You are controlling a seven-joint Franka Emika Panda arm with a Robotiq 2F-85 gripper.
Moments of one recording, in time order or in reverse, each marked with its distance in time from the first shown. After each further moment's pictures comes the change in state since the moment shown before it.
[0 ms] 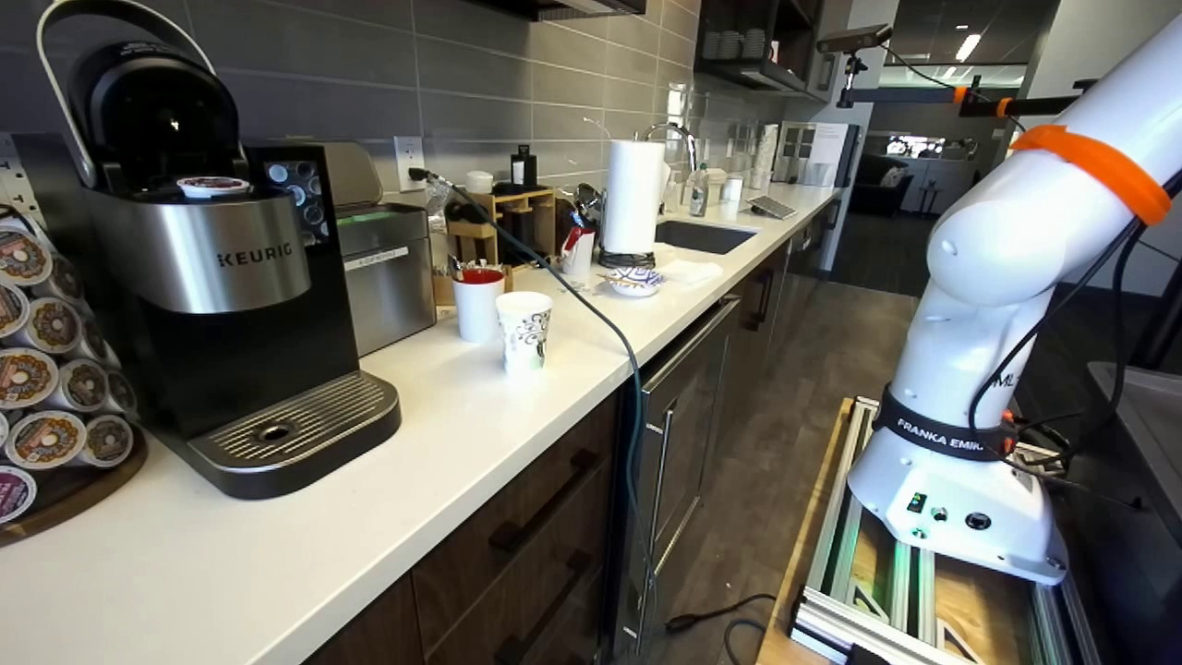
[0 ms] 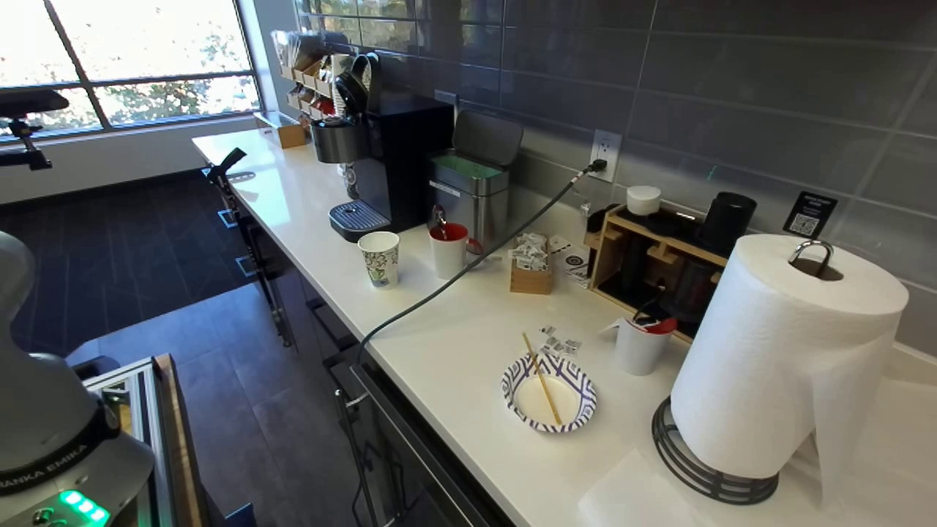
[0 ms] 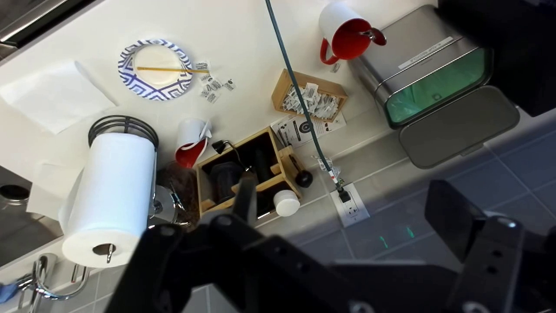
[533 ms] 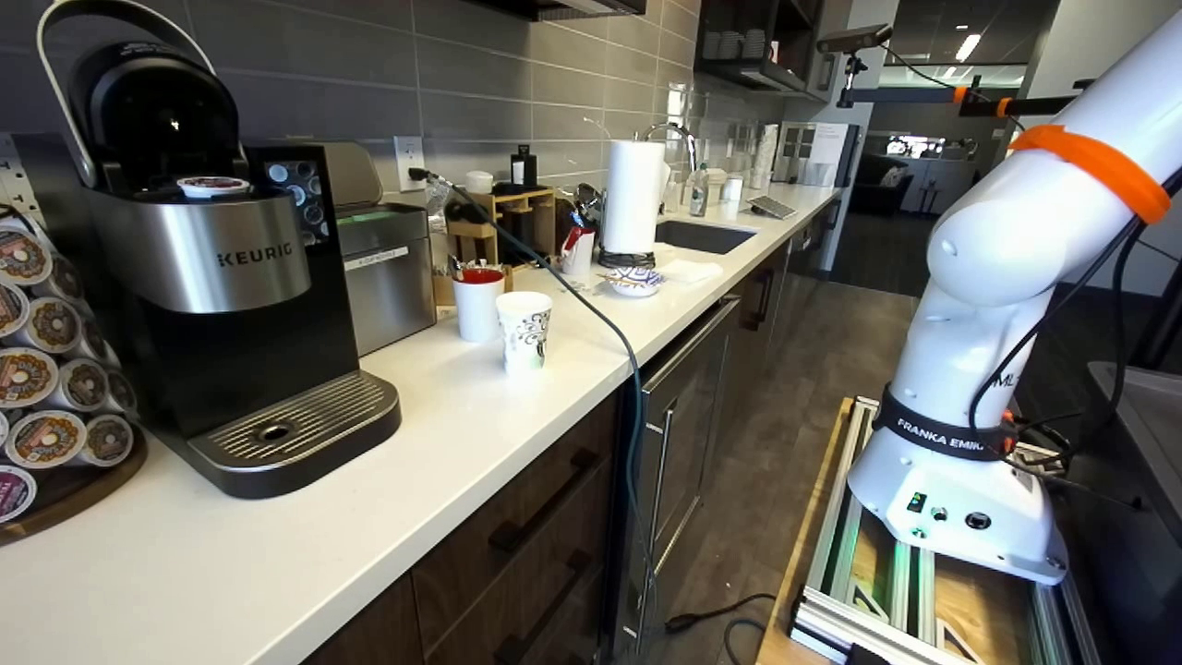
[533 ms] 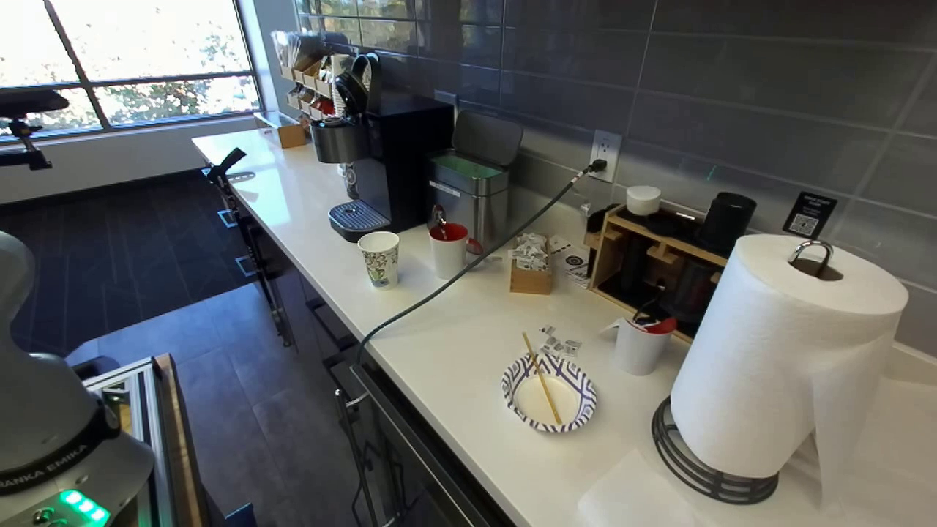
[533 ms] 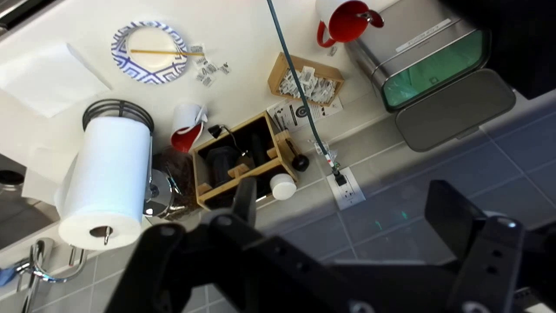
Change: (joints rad) arm 0.001 0.016 -0.009 0.025 0.003 0.047 -0.018
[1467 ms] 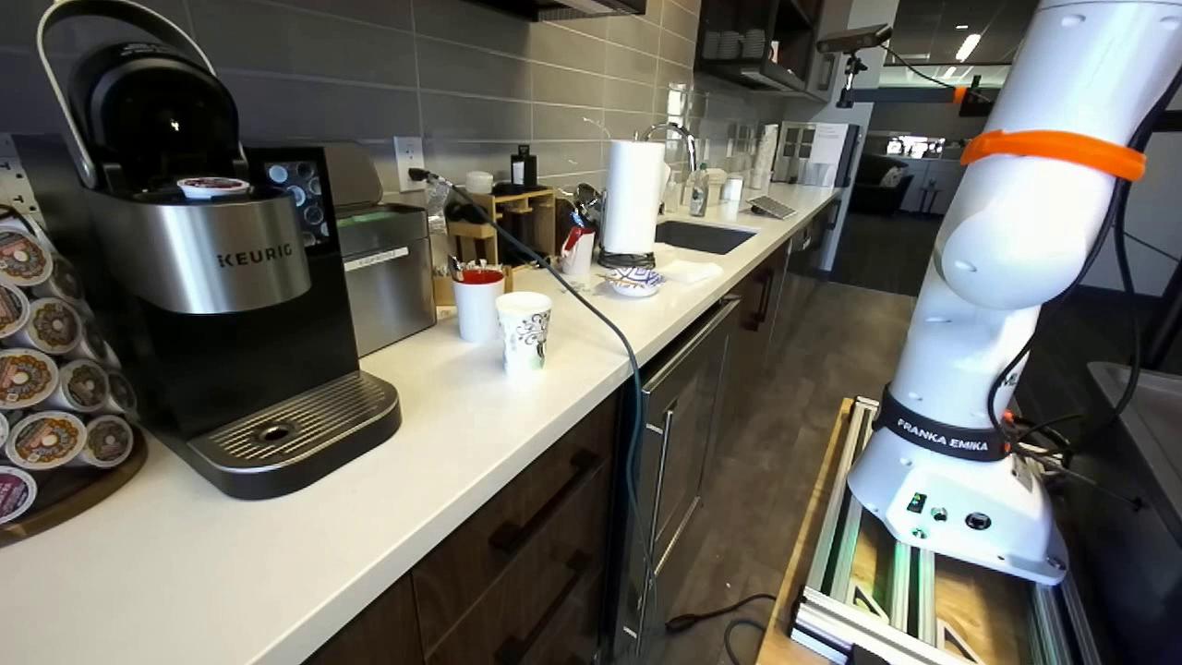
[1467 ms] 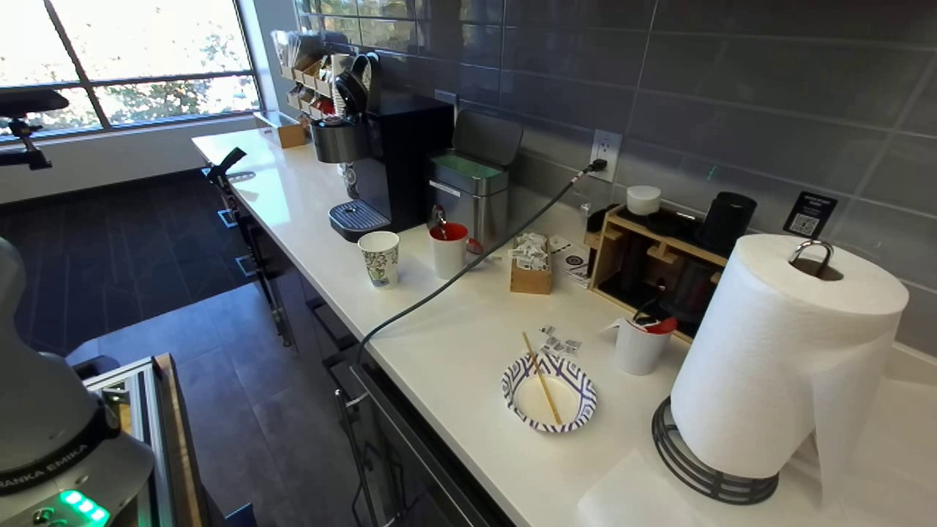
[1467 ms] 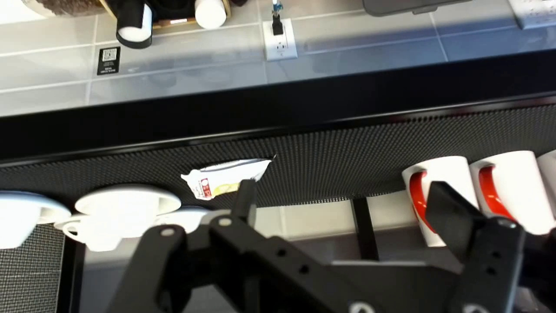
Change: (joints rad) arm 0.117 0.451 -0.120 0.587 0.149 0.148 -0.363
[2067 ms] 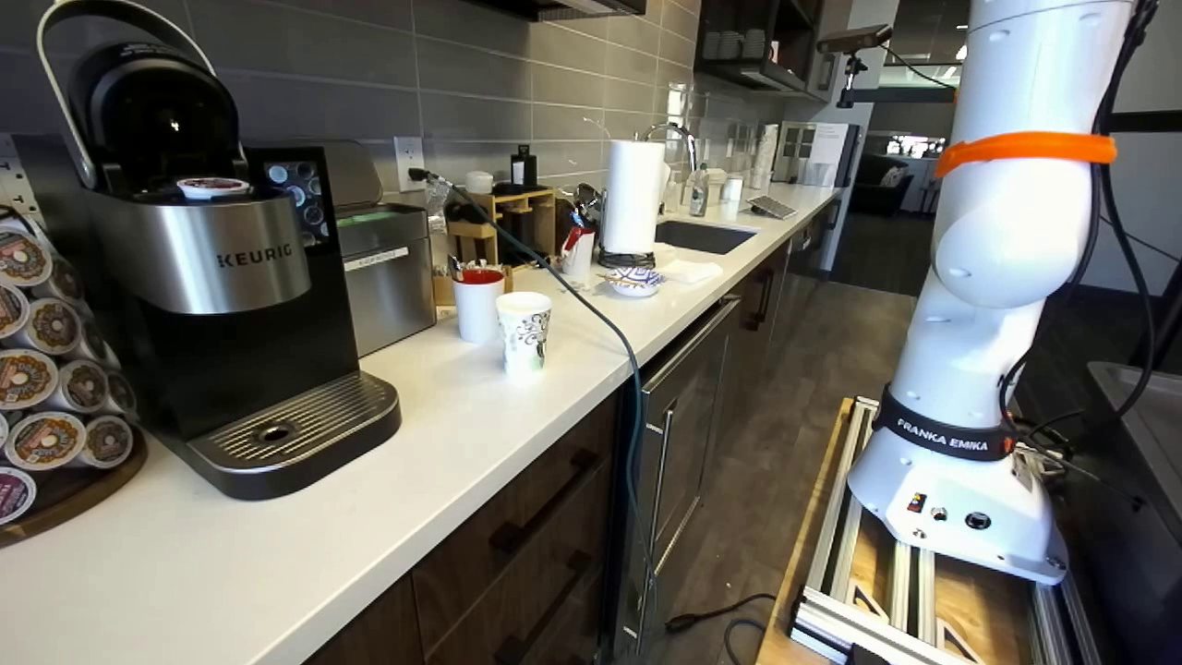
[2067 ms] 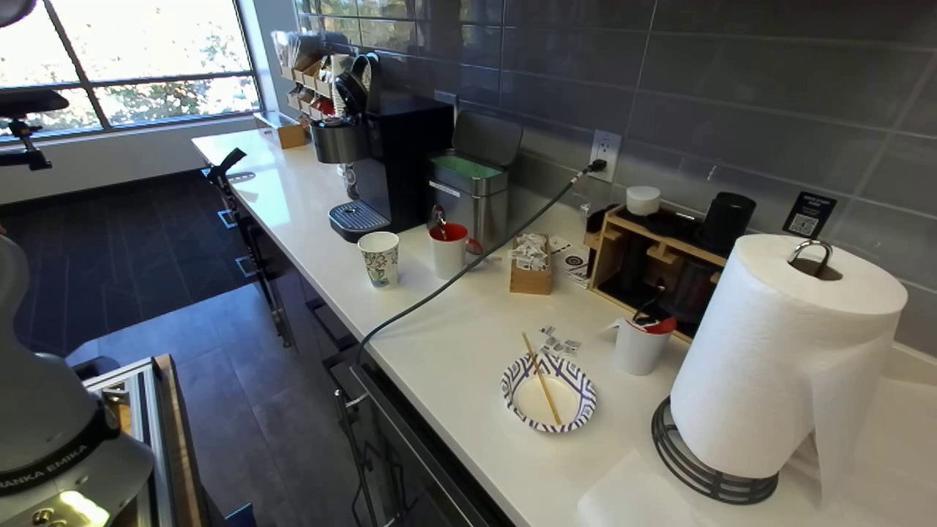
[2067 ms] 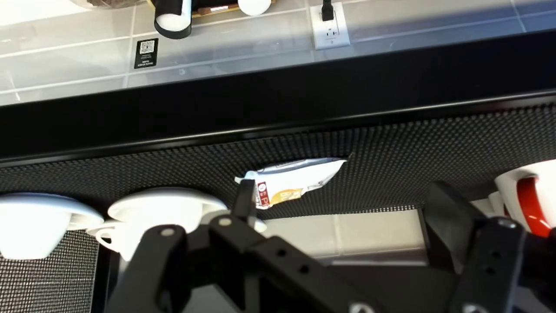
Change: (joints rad) arm -0.046 0.228 -0.042 0.201 0.011 0.015 -0.006
